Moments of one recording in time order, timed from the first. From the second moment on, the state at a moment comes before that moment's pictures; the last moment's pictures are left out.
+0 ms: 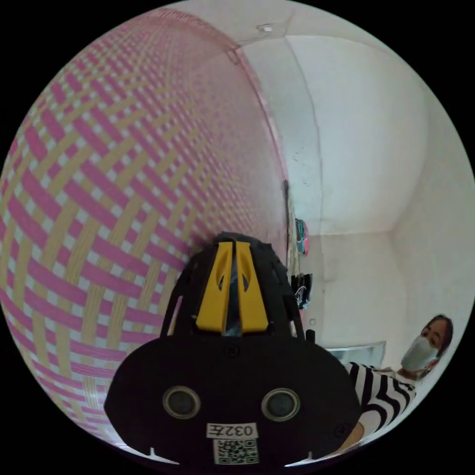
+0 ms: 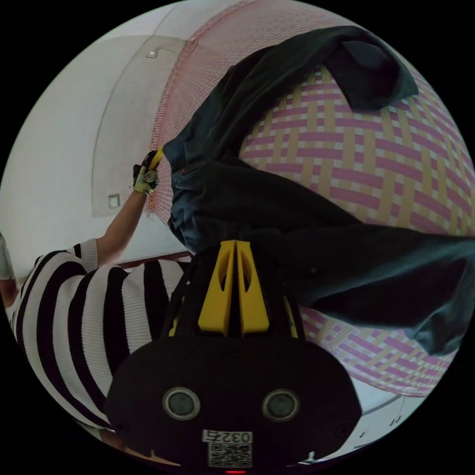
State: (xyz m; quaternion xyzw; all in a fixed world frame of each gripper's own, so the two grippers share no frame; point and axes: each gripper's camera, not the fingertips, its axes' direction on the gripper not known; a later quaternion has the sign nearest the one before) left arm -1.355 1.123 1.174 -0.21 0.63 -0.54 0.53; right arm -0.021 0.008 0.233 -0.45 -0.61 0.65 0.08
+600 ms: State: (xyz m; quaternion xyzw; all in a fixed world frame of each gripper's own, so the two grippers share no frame) left arm -1.300 1.161 1.126 -0.26 0.60 -0.48 0.58; right arm 0.002 -0.025 0.250 -0.45 -0.62 0.64 0.09
